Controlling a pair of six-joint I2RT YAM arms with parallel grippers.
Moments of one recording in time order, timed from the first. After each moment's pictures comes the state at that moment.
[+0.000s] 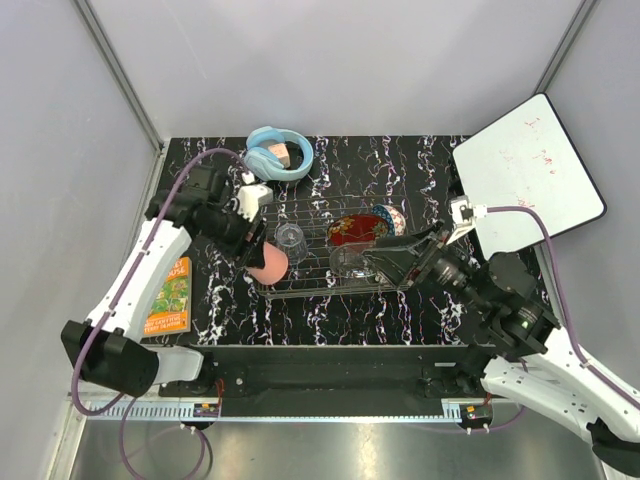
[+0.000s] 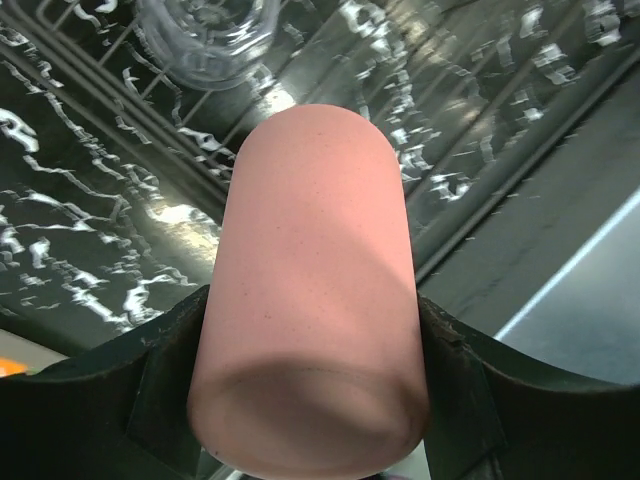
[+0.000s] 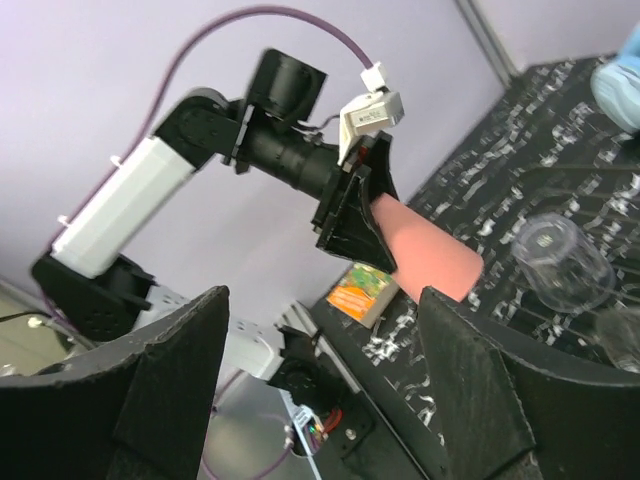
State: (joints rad) left arm -0.25 1.27 1.32 -1.18 0.49 0.30; right arm 0.86 0.61 0.80 0.02 -0.08 0.74
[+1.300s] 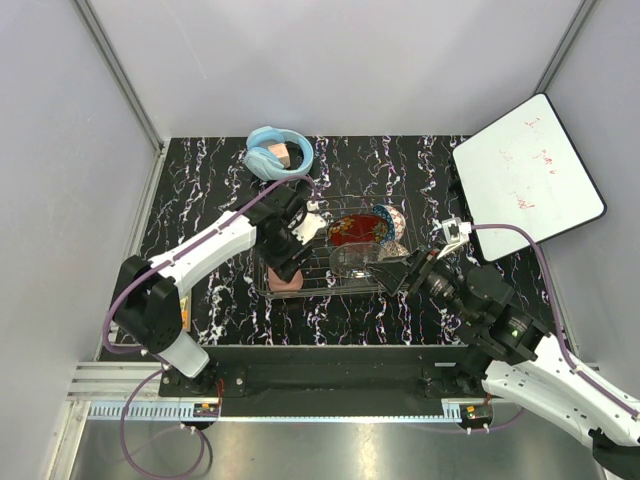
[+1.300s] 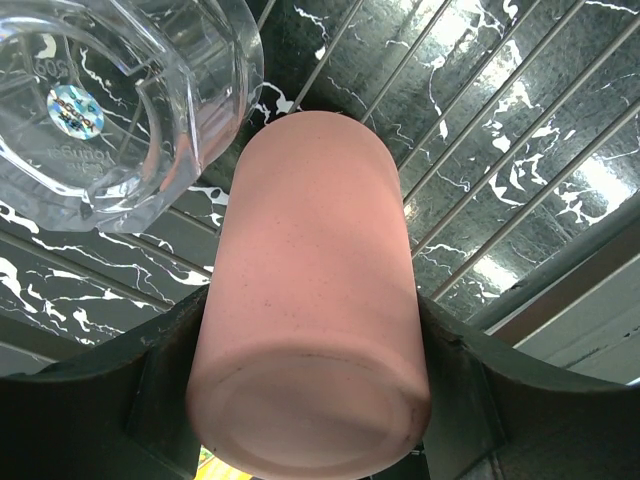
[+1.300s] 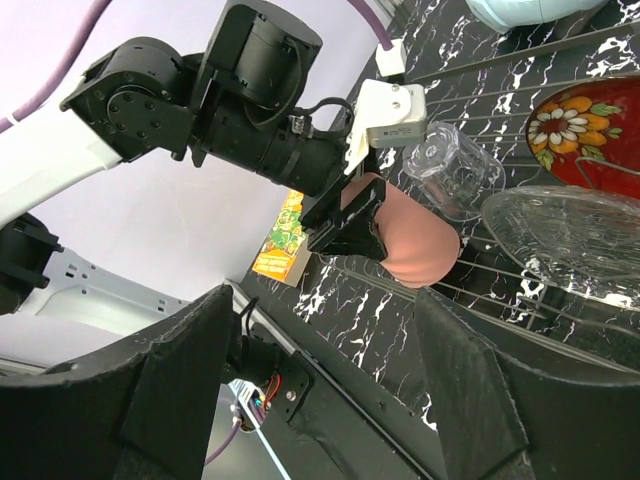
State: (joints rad) left arm -0.62 1.58 1.27 -0.98 0.10 0.26; right arm 0.86 0.53 0.62 -0.11 0.06 0.78
